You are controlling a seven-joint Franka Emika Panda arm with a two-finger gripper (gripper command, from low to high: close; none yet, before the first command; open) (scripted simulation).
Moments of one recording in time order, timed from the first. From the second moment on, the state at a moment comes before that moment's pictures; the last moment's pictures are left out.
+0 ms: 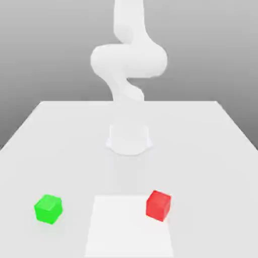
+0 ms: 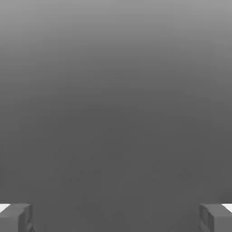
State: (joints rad) arm 0.03 -0.72 0.00 -2.35 -0.02 2.35 0.73
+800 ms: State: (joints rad) arm 0.24 0.17 -0.03 -2.78 0.03 2.95 -0.08
